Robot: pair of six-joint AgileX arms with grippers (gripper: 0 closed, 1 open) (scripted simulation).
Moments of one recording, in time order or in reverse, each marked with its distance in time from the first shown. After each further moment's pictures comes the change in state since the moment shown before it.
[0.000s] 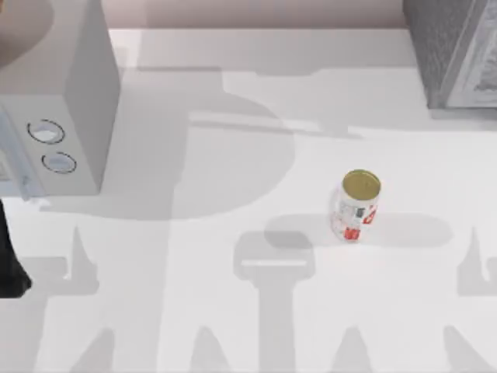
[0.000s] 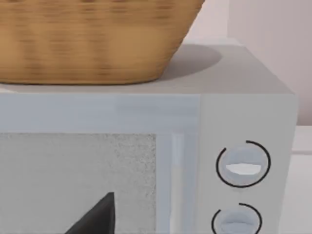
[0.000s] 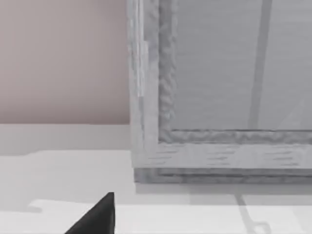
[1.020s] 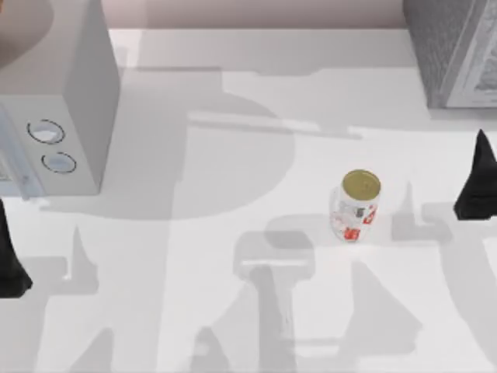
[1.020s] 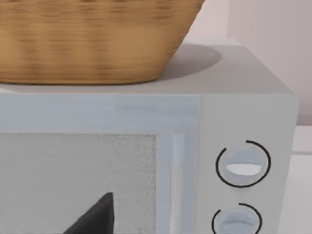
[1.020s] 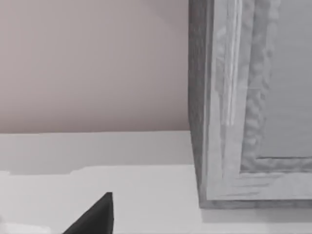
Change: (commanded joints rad) left arm 0.000 0.000 0.000 0.000 0.000 0.000; right arm 0.423 0.974 0.189 0.722 0.409 0.073
